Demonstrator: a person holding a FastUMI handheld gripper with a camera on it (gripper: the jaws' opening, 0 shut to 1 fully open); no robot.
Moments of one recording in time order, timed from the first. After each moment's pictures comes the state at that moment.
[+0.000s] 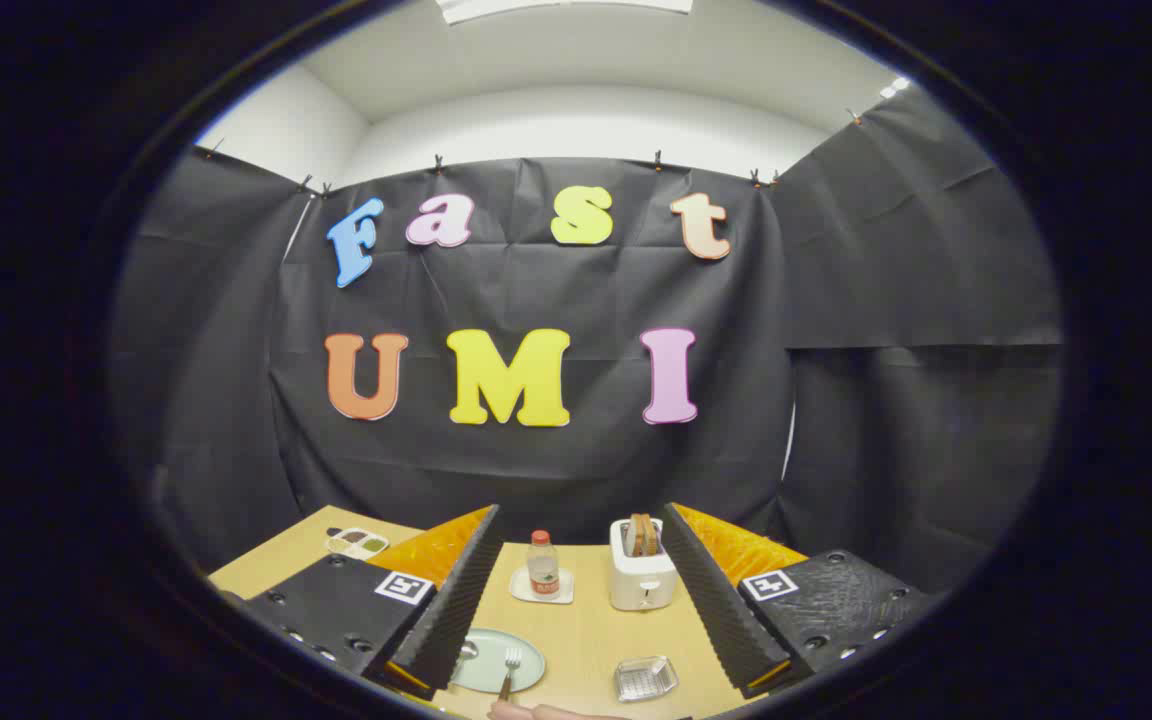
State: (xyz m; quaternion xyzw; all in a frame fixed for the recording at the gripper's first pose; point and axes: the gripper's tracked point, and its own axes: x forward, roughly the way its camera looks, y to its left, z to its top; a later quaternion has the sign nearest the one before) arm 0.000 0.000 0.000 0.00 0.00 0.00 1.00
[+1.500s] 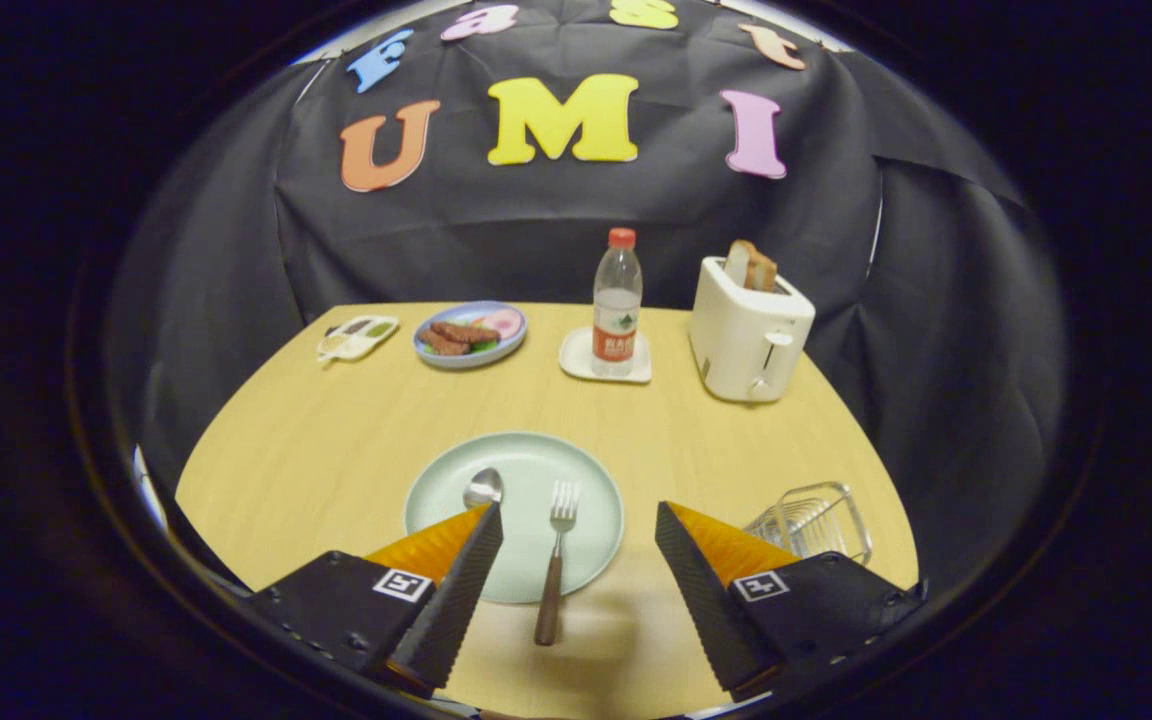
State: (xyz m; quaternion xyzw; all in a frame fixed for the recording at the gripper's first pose) arm 0.074 0.091 -0.347 -0.02 0.31 0.03 0.95
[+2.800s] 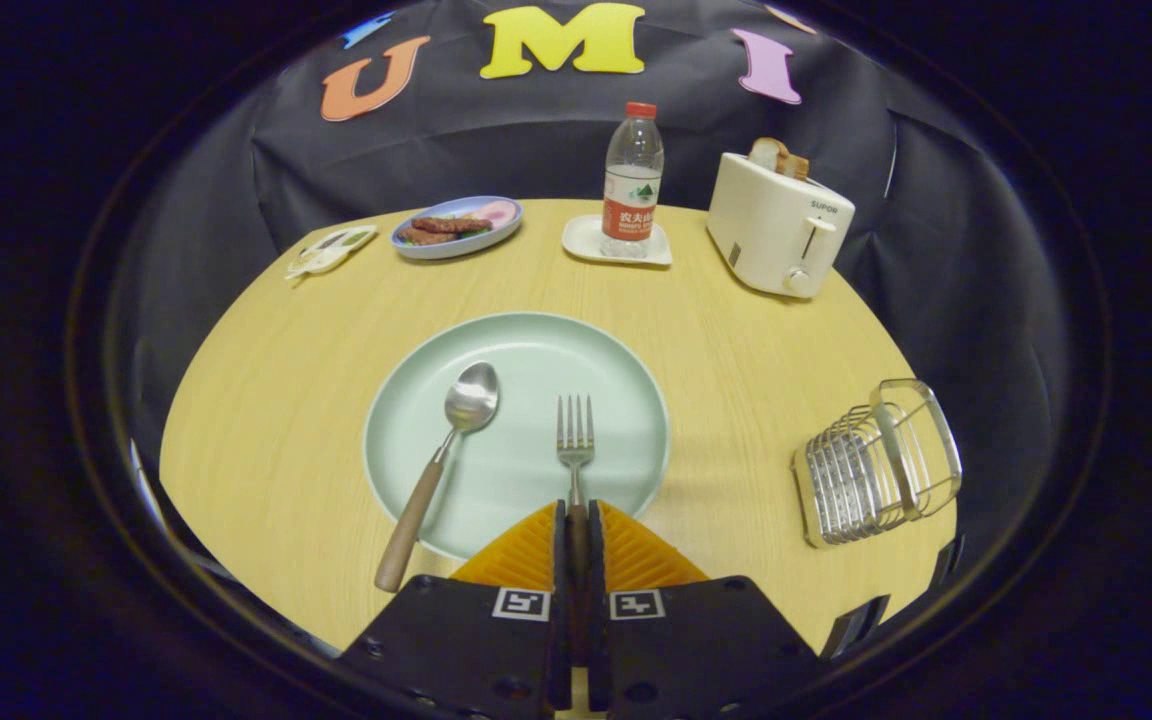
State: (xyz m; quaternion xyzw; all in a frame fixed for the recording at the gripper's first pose) arm 0.062 0.093 -0.421 -0.03 0.40 0.01 0.92
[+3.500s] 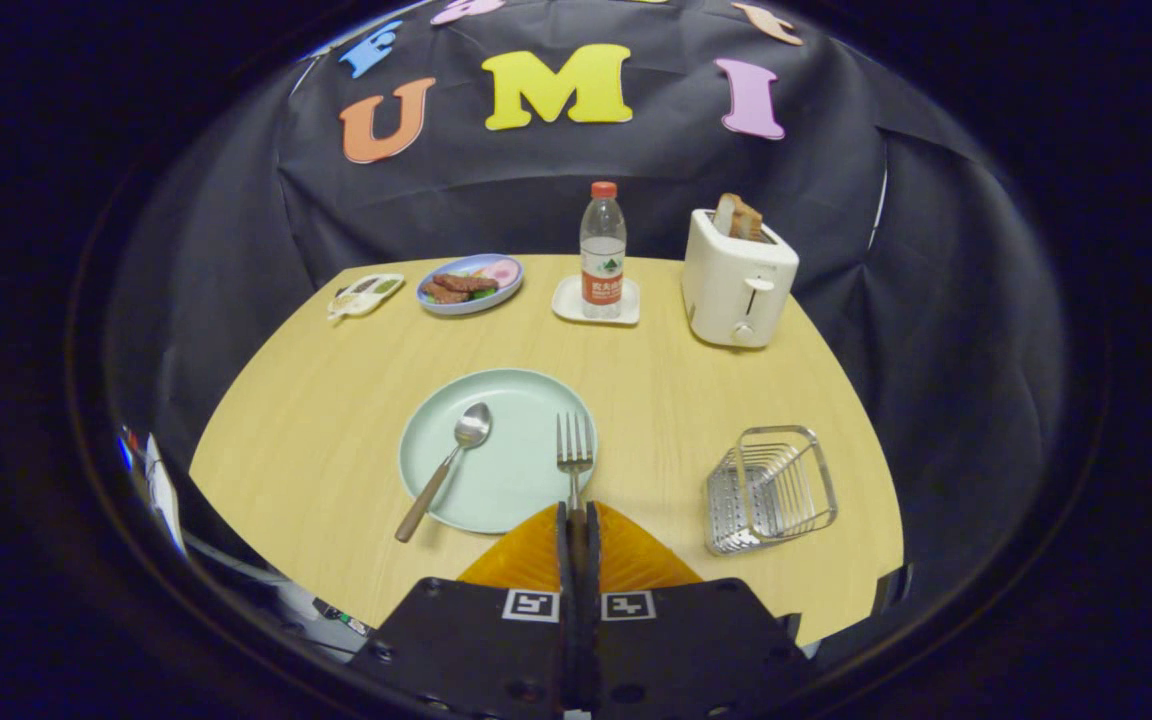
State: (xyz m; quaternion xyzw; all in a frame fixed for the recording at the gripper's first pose) arm 0.016 0.024 -0.334 -0.02 0.36 0.04 0.93
